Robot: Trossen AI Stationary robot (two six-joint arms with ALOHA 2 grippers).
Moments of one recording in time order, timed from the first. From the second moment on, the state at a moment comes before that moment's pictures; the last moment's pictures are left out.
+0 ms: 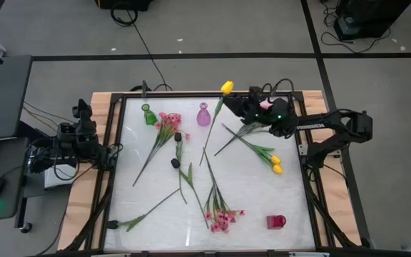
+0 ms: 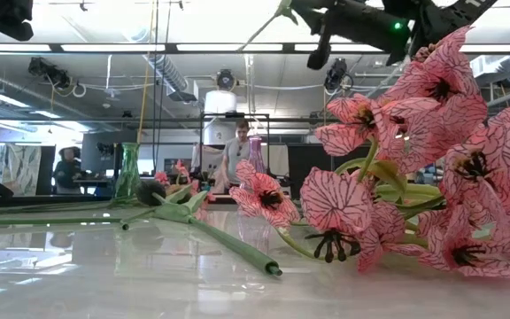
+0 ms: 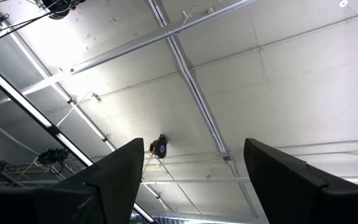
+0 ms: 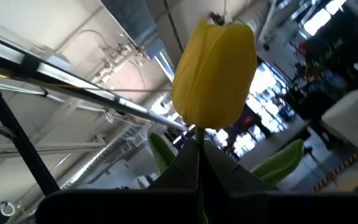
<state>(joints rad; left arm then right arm) 0.07 0.01 0.01 1.32 -0.38 0.28 -0.33 1.43 0.72 1.21 -0.11 0.85</state>
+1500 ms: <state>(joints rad) 0.07 0.01 0.01 1.32 -0.38 0.28 -0.45 1.59 1.48 0.49 -0.34 0.45</state>
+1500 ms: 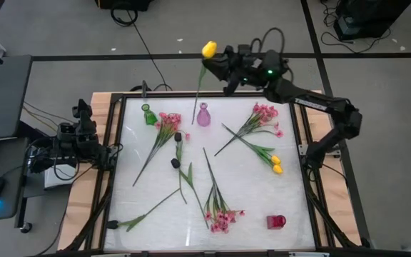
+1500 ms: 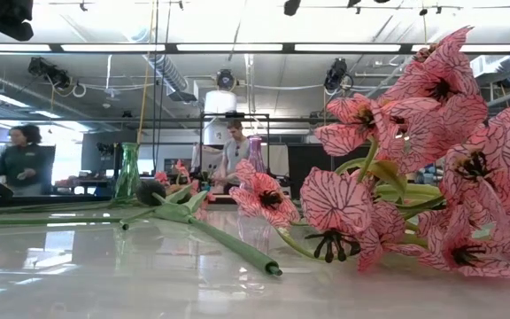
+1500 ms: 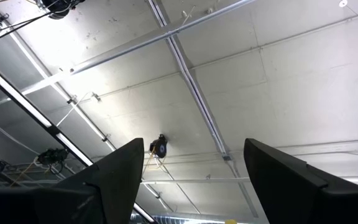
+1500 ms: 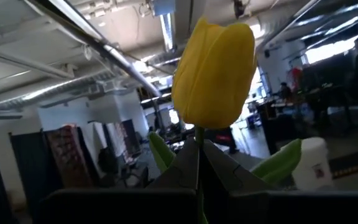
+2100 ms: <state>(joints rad) 0.07 0.01 0.01 1.32 -0.38 0.28 -0.44 1.82 1.70 0.49 -0.51 0.55</state>
